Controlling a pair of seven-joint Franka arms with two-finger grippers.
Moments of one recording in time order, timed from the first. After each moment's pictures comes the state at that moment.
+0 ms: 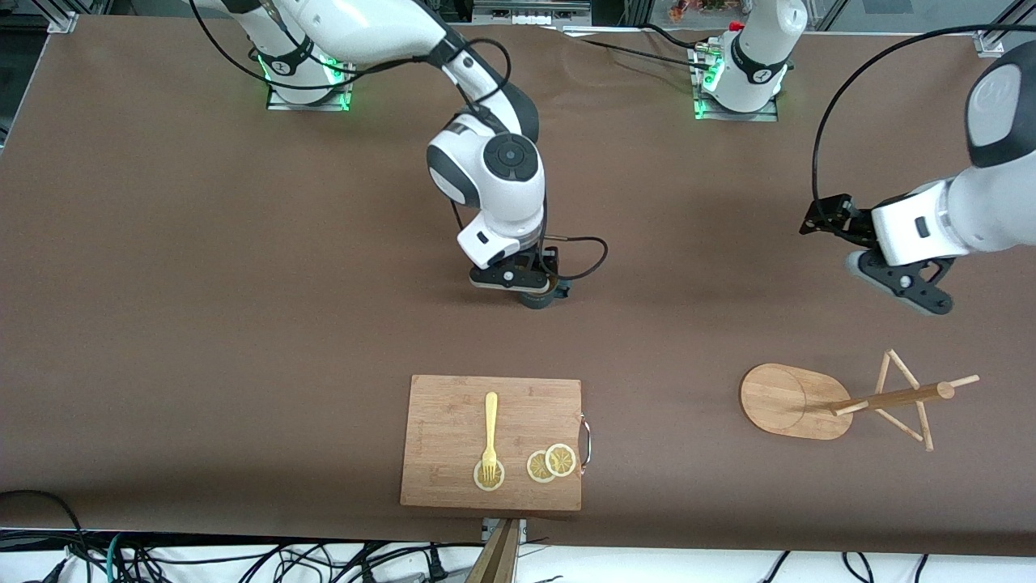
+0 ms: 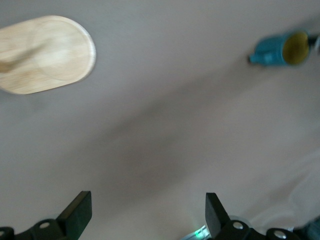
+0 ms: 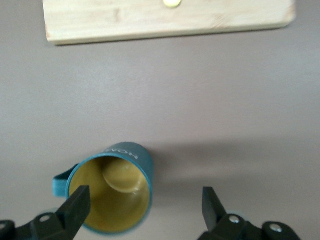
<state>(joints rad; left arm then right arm) -0.06 0.26 0.01 -1.49 -0.15 1.47 0.47 0.71 0.69 0.10 -1.36 -0.18 2.11 0.98</state>
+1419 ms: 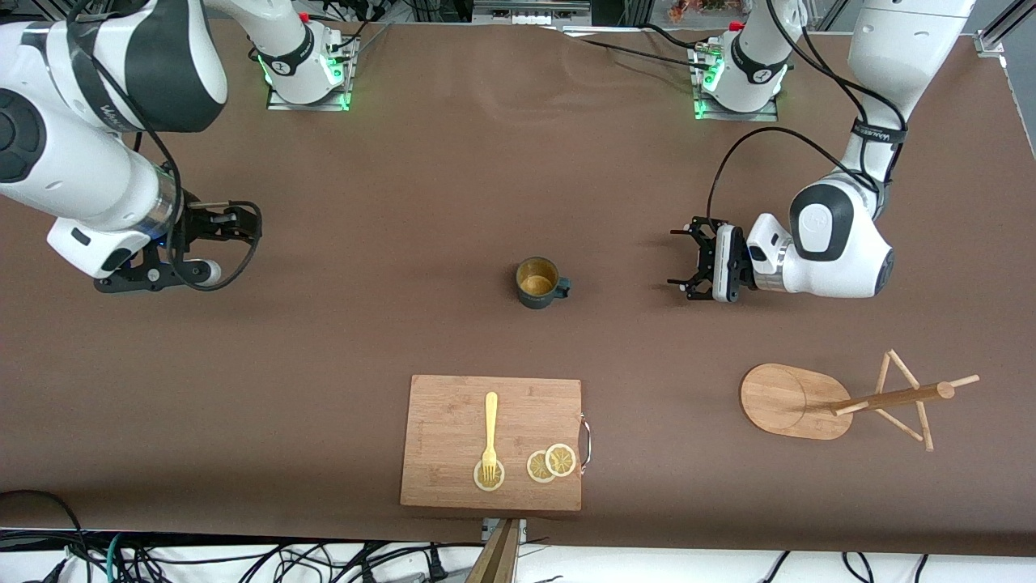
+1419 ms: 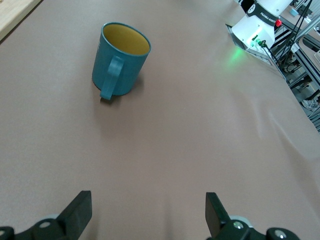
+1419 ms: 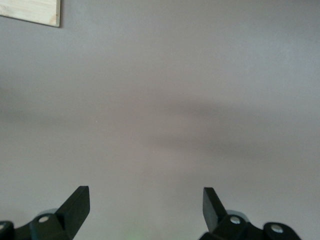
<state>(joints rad) -0.11 0.43 0.00 -2.02 -0.90 1.93 1.86 0.65 0.25 -0.52 -1.52 0.06 1.56 -0.03</state>
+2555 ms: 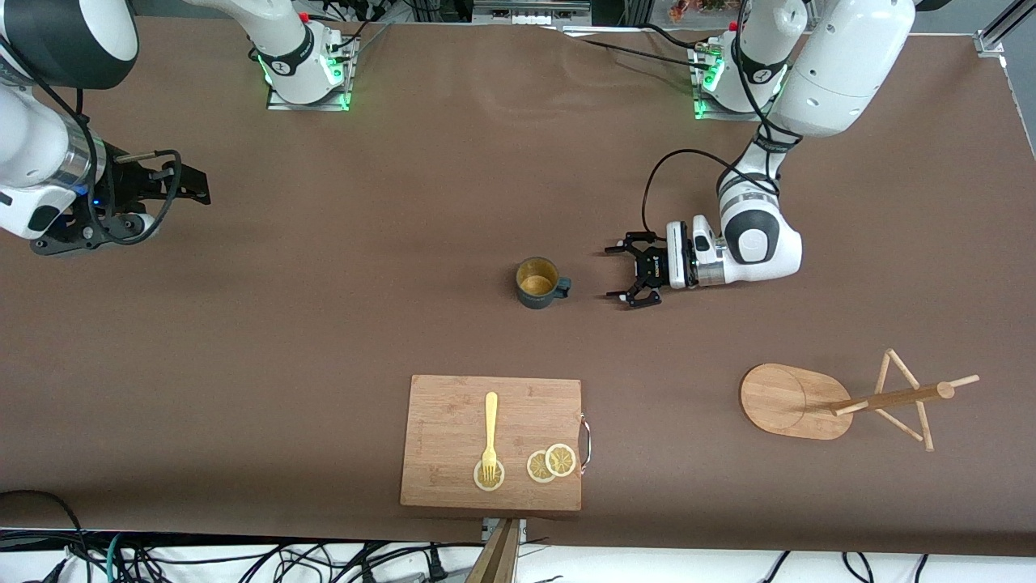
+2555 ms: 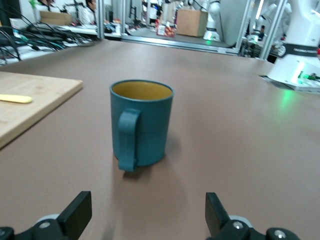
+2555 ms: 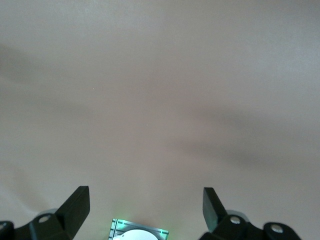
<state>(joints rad) -0.21 0.63 -0.05 -2.10 -1.66 2.05 2.60 0.66 0.10 -0.61 -1.64 0.05 1.52 -0.20</state>
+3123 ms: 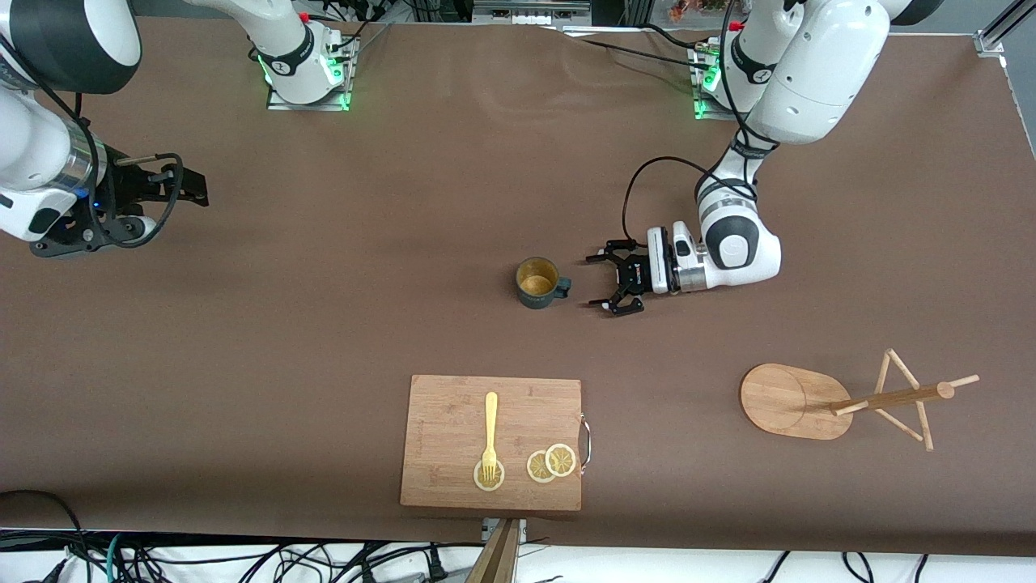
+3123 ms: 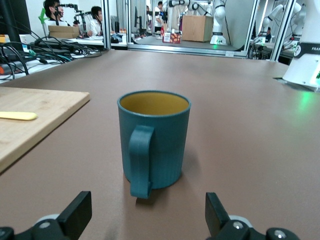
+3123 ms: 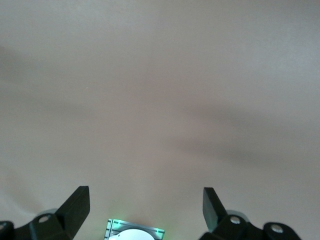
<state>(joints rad) -0.27 0.69 -0.05 -2.02 -1.73 2.08 2.64 0.65 0.11 -0.62 -1.64 0.03 1.53 -0.20</state>
